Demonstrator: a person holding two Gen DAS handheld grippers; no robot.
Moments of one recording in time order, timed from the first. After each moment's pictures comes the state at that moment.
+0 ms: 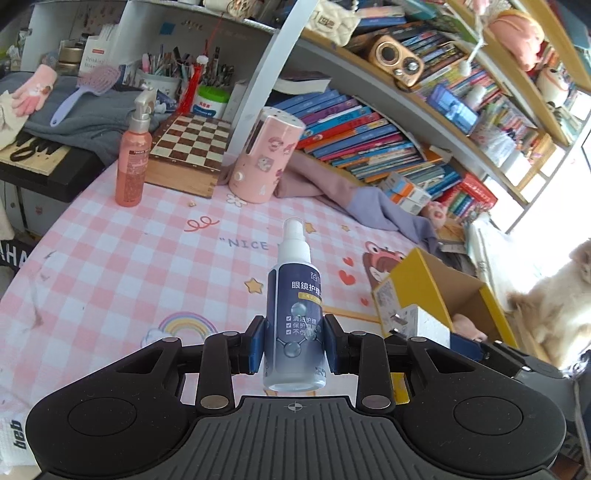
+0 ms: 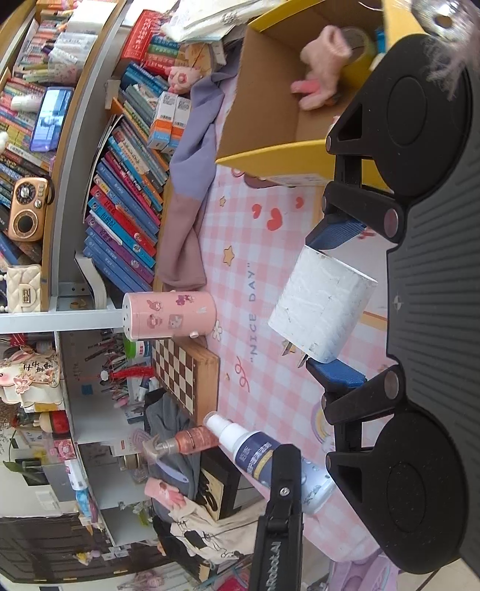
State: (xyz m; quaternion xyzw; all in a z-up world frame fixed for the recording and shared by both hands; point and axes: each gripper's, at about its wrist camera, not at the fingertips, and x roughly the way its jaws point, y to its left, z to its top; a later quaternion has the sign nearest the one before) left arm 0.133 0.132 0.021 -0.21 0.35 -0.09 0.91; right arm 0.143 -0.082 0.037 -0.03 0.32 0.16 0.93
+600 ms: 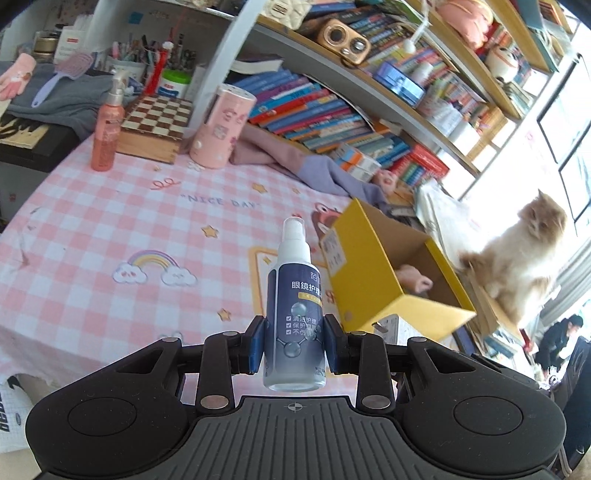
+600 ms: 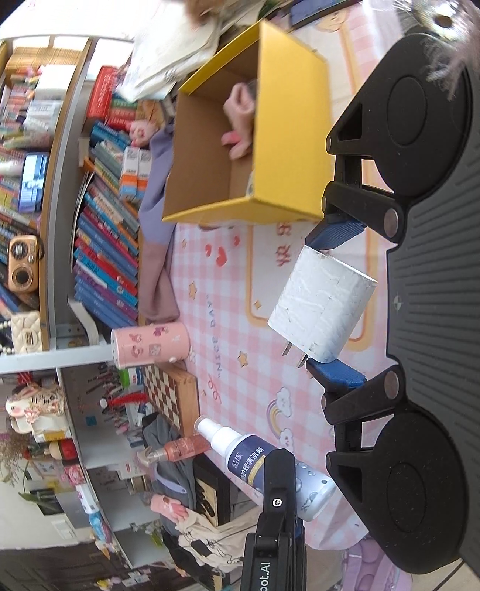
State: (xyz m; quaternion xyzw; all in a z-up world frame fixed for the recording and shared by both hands) left arm 0.062 0.106 0.021 -0.20 0.36 -0.16 0.89; right arm 0.041 -0.109 0.031 0.01 0.33 0.09 0.94
